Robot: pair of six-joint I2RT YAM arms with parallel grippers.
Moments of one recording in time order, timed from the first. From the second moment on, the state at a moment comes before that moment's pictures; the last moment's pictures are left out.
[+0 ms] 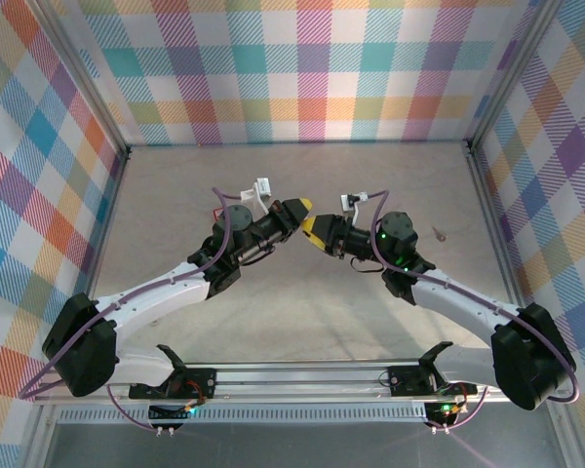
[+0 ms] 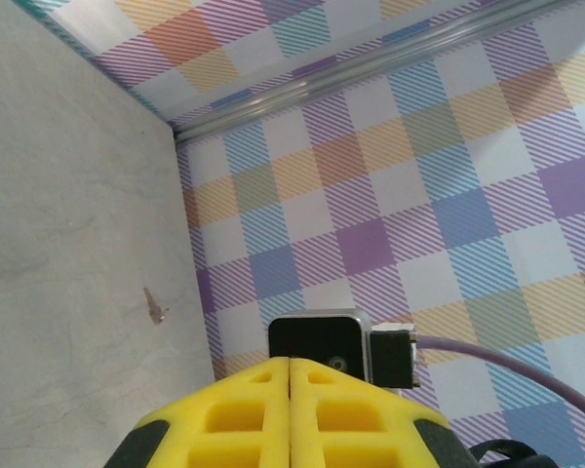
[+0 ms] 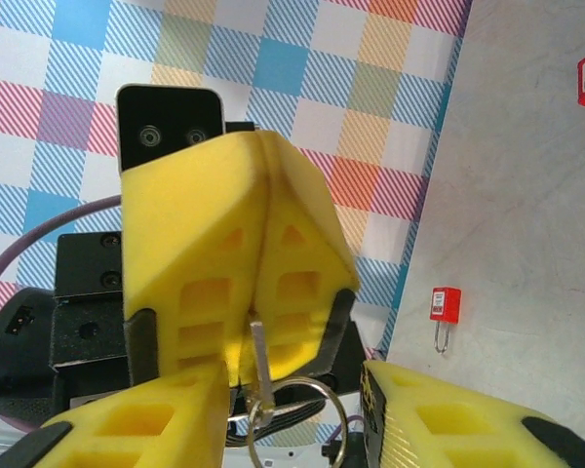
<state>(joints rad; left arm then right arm) -0.76 1.31 0.84 0.45 0.11 -1.20 0.60 1.22 0.63 0.61 -0.64 1.33</state>
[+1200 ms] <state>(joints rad) -0.62 1.22 1.02 -0.13 0.01 -1.11 0.61 1.09 0.78 0.08 -0.59 1.13</state>
